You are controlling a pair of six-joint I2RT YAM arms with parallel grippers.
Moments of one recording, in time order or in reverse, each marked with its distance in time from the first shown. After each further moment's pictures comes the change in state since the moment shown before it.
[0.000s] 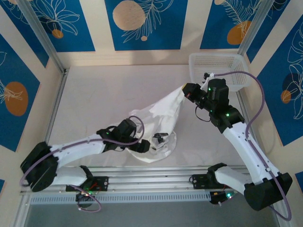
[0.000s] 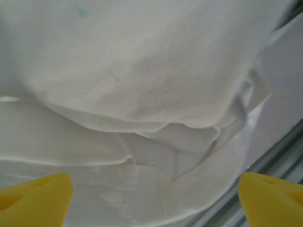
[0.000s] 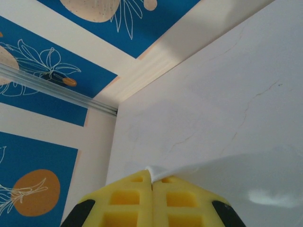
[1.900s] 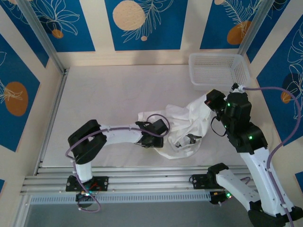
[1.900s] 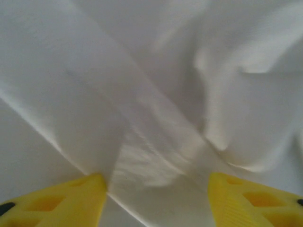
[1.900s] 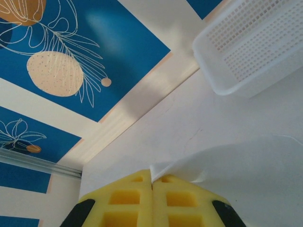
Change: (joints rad) left arm -0.168 0.540 0.464 -0.204 -0.274 -0.386; right arm -0.017 -0.271 0.056 -0.300 0.374 0.000
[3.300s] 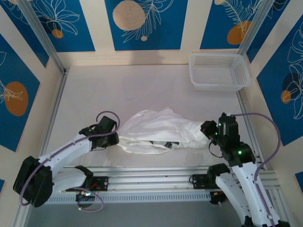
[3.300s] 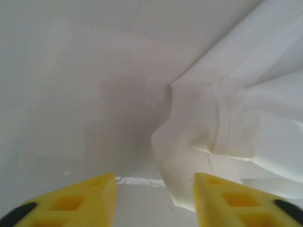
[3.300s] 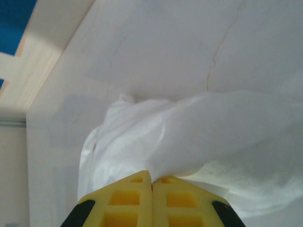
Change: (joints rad) left arm 0.511 -0.751 -0.550 -0.094 -0.024 0.206; right arm -0.121 -0.265 -0.478 -0.144 -0.262 0.045
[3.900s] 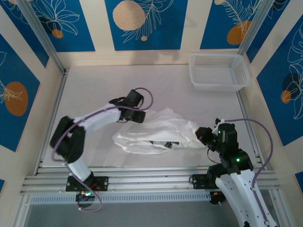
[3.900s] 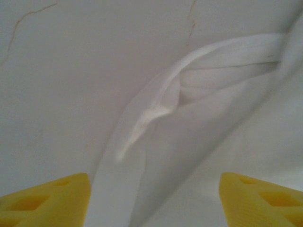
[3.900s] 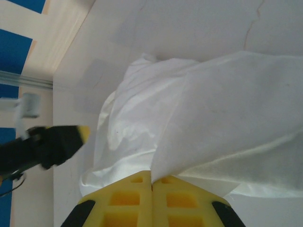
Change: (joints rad) left arm -0.126 0.675 0.667 0.029 -0.072 0.471; right arm 0.006 -0.109 -0.109 0.066 -0.180 -0.029
